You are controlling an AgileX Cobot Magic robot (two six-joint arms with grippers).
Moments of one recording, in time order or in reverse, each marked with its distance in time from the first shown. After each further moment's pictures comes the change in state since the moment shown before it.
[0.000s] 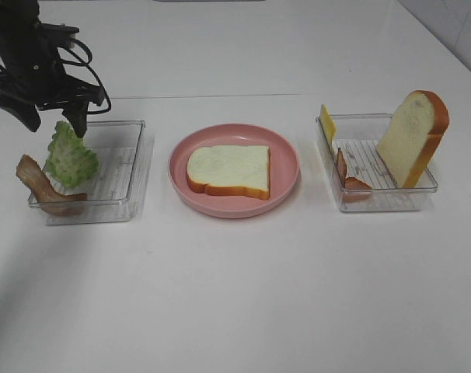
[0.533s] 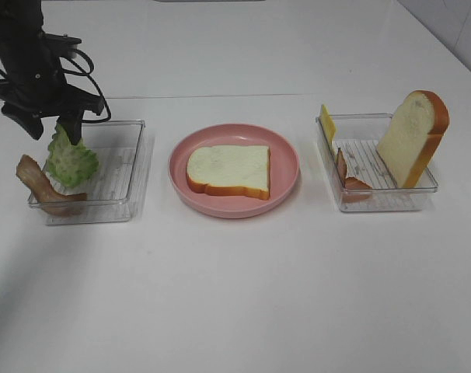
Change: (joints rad) left arm 0.000 0.018 0.000 0.018 0.009 0.003; right arm 0.000 0.000 0.000 0.000 0.000 0.000
